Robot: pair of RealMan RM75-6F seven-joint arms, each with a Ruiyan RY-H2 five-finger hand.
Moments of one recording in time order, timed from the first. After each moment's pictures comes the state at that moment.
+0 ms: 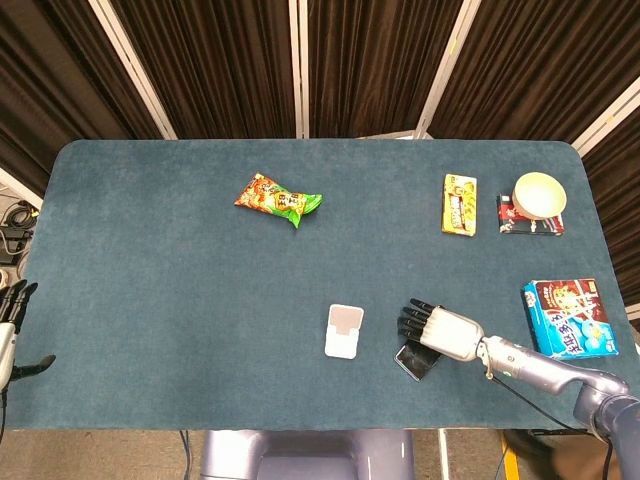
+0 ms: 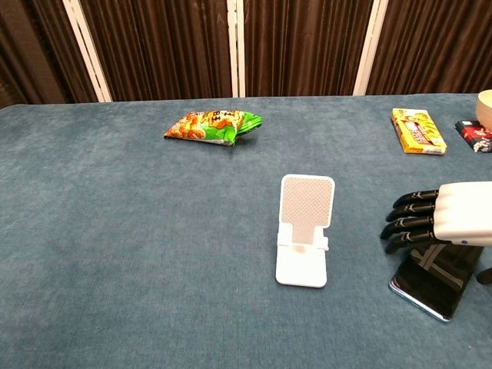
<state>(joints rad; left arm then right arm) -0.08 -1.08 -0.05 -1.67 1.35 1.39 0.13 0.70 -1.49 -0.26 -0.76 -2.09 1.16 0.20</state>
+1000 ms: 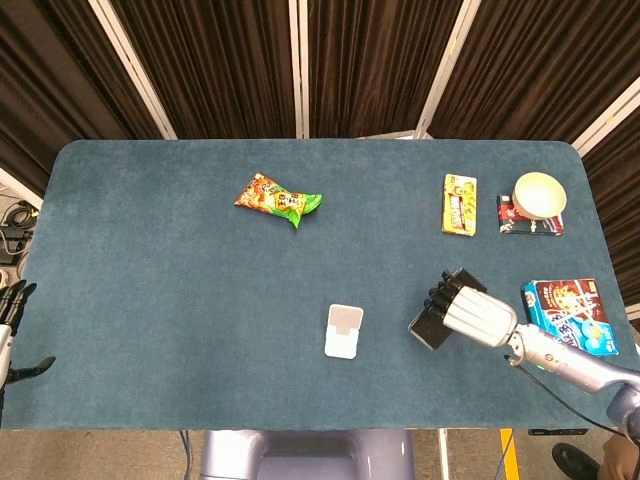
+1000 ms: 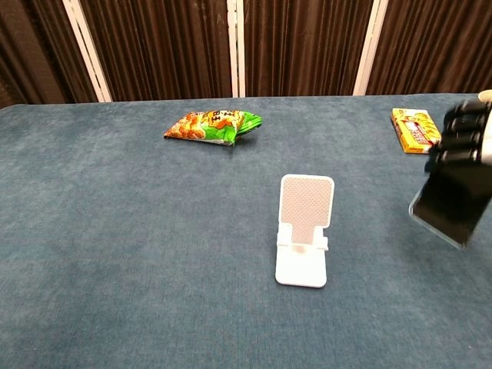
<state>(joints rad) -0.06 -1.05 -0.04 -1.69 1.39 1.42 0.06 0.65 -1.38 -0.19 -0.76 -2.03 1.52 -0.15</state>
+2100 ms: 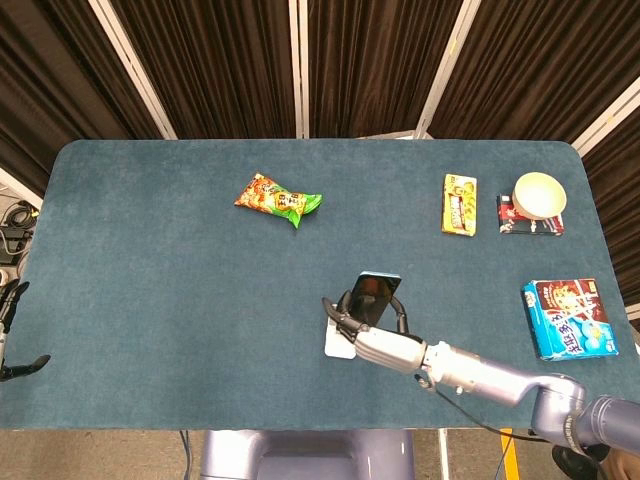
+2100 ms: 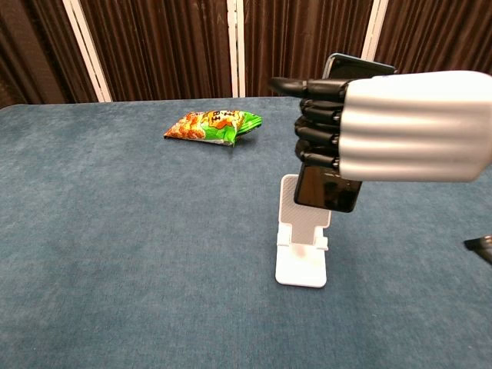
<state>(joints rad) -0.08 -1.03 -0.04 -1.67 1.35 1.37 0.01 0.78 -1.24 0.05 -1.55 -2.12 1.05 -1.23</state>
